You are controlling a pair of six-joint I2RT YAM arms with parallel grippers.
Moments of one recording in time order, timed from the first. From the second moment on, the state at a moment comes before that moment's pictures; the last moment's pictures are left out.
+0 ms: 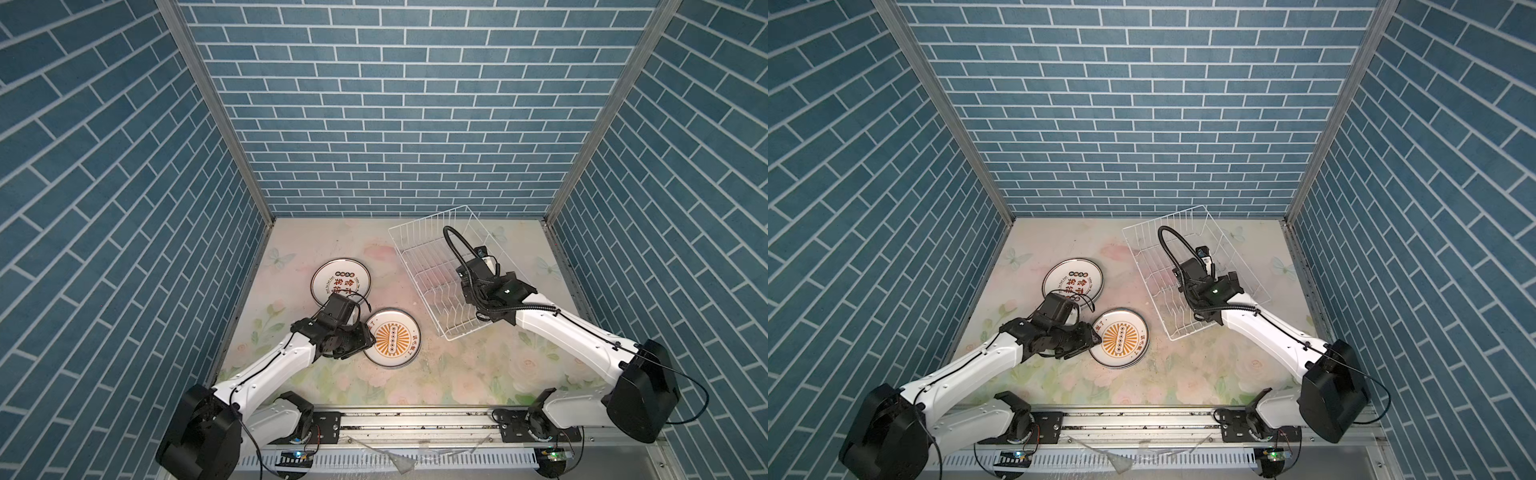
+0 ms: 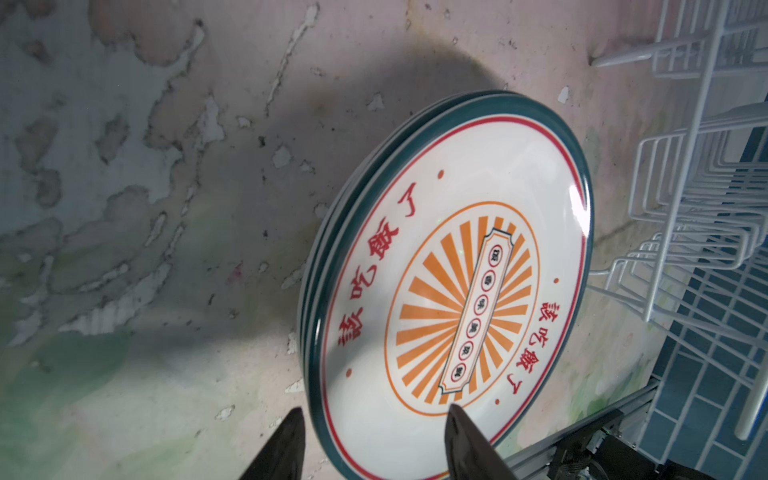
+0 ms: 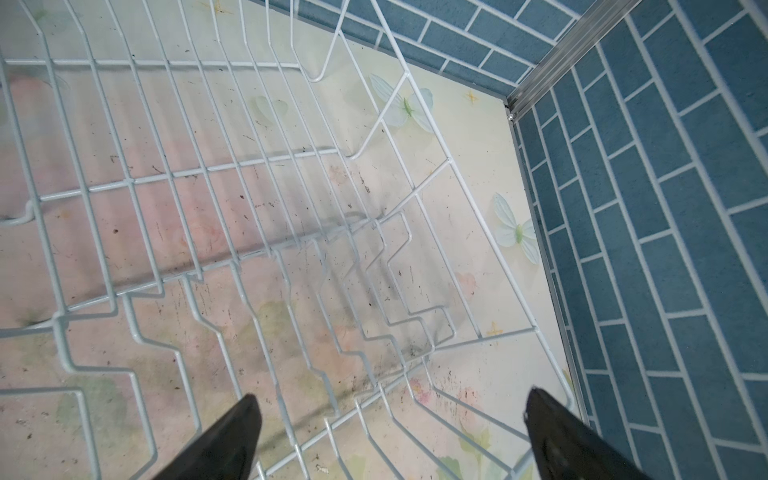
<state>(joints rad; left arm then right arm) -0.51 1.11 0.58 -0.56 0.30 -0.82 0.73 1.36 1.04 -0.69 0.74 0.31</state>
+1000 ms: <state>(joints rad) -0.52 0.84 0.85 -0.66 -0.26 -0.52 0.71 0.95 0.77 -0.38 0.66 0.23</state>
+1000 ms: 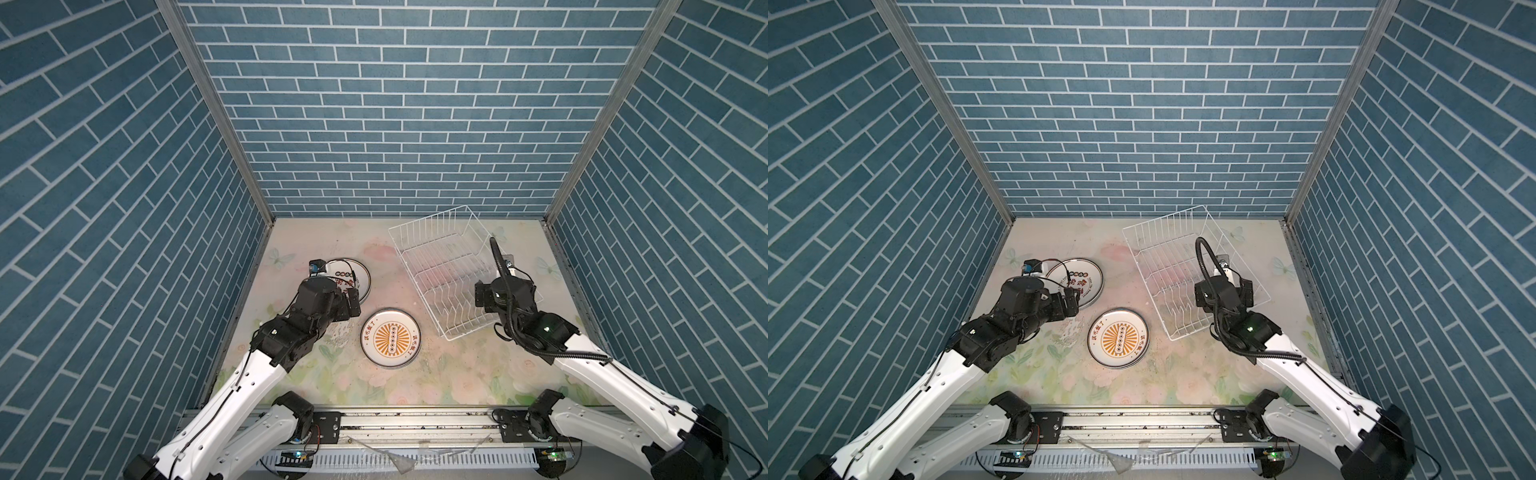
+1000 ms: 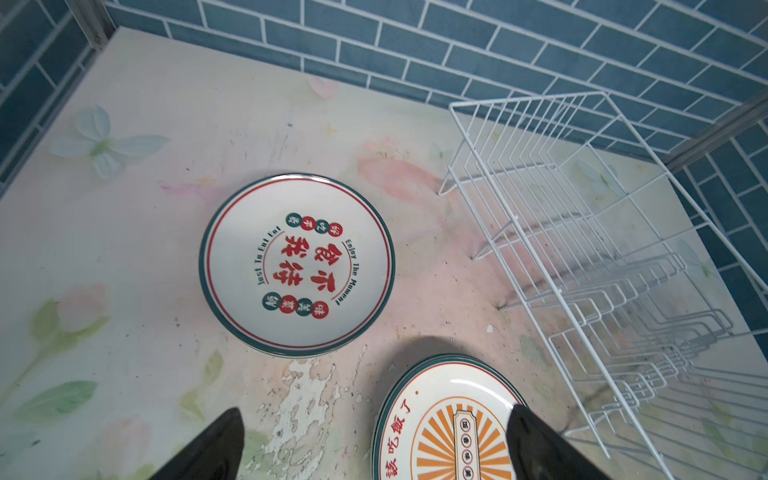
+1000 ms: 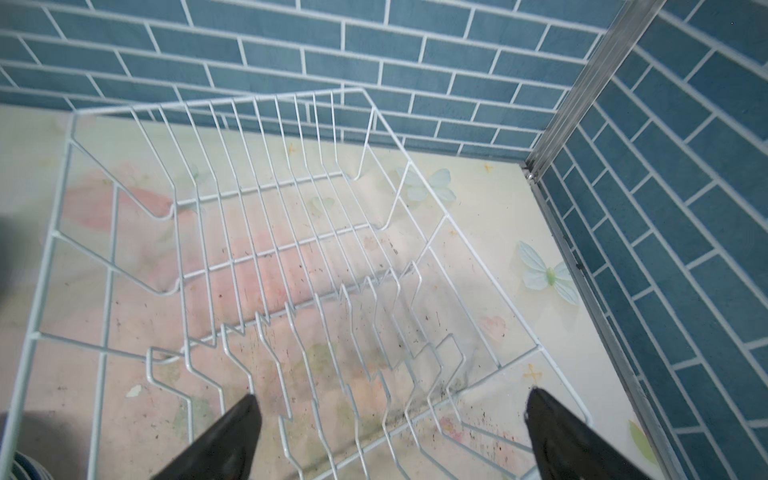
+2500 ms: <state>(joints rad) -0.37 0.94 0.52 0.03 -0.66 -0.05 0.37 0.74 0.19 0.46 0.67 -0.06</state>
